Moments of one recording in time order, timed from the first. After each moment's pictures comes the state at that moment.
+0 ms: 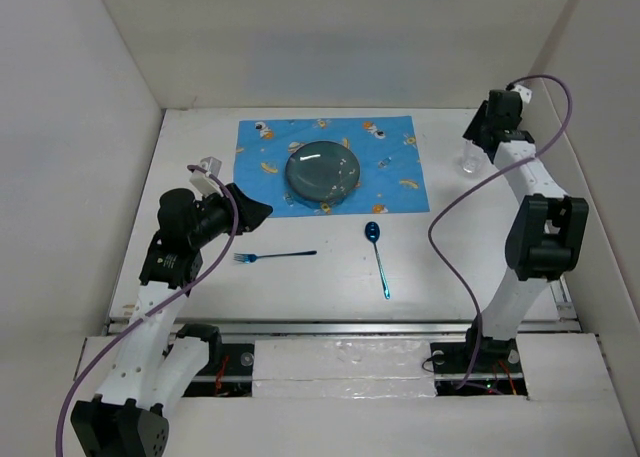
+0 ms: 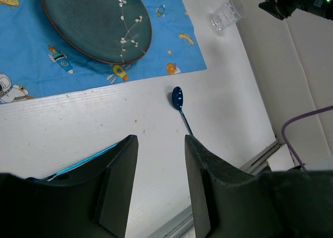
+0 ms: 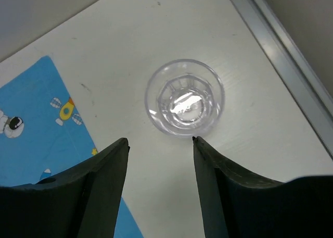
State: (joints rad) left arm -0.14 0.78 0.71 -0.25 0.51 -0.54; right arm -0.08 1.83 1.53 -0.27 0.27 0.37
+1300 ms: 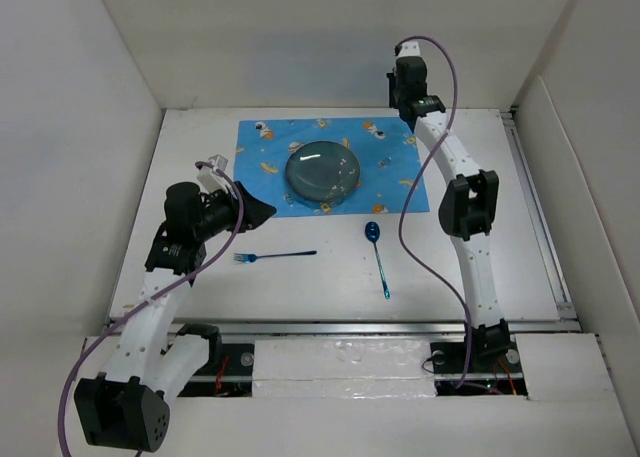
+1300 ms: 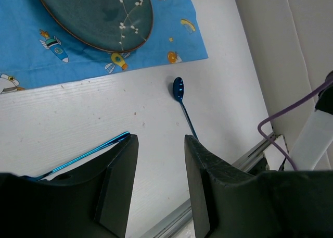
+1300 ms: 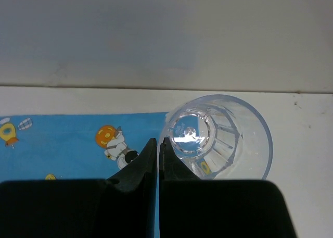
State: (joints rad) left arm -0.12 0.87 0.71 -0.23 0.56 -0.54; right arm 0.25 2.45 2.47 -0.38 0.33 0.01
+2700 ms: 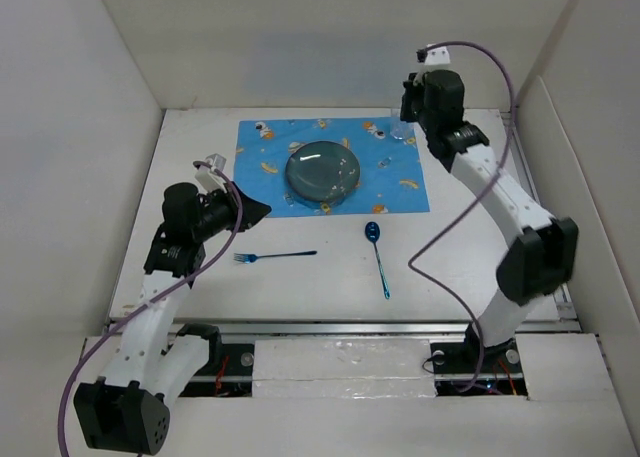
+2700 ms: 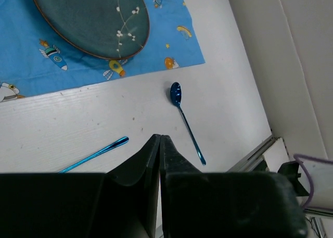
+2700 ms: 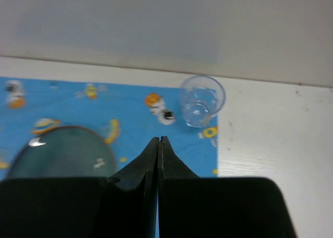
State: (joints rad) left arm -0.12 0.86 0.71 -0.21 0.56 -0.55; right arm 0.31 1.82 1.74 -0.18 0.20 0.07
